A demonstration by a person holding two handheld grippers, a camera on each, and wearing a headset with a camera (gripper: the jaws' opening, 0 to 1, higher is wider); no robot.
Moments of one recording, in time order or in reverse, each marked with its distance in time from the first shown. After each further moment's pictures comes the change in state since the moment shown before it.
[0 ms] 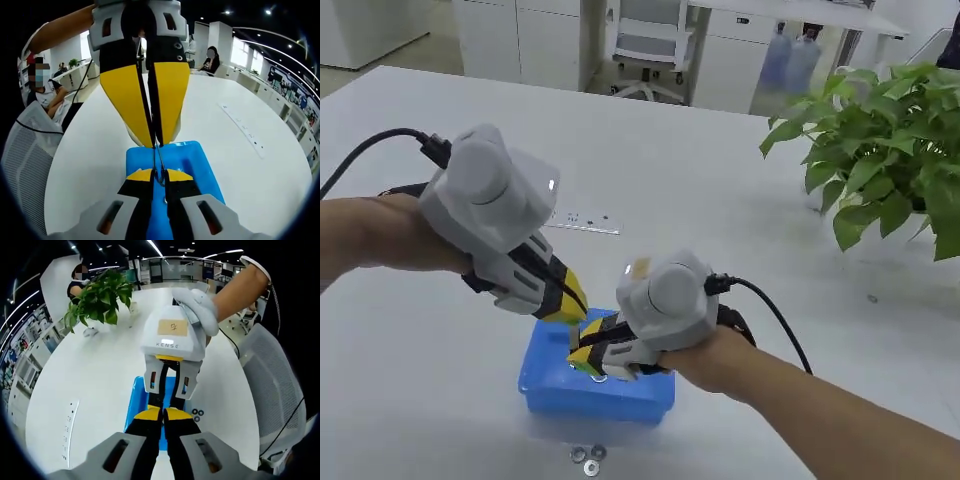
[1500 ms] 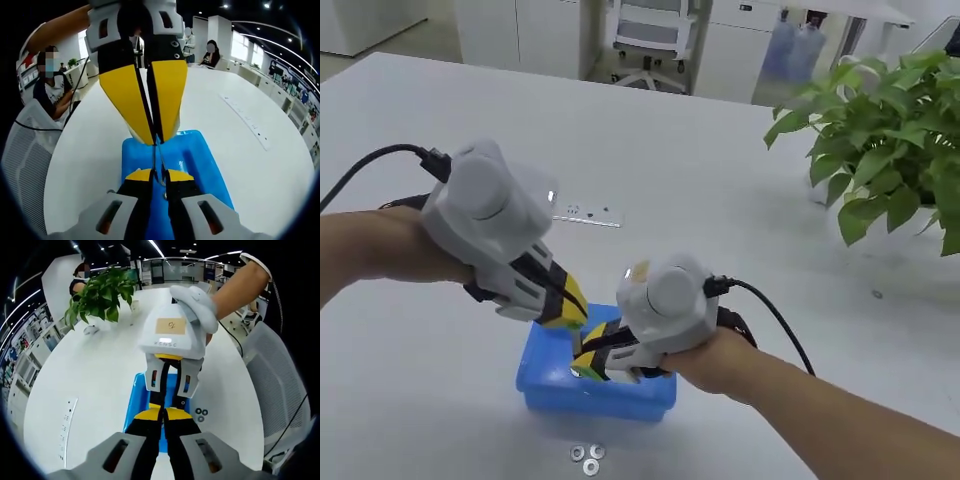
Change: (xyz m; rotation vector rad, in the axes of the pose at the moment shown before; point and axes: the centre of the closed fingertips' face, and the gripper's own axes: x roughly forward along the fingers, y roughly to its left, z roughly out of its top) left arm 0.007 0.000 -0.007 -0.002 -0.011 0.004; right arm 0.002 0.002 -0.012 0.028 0.032 0.016
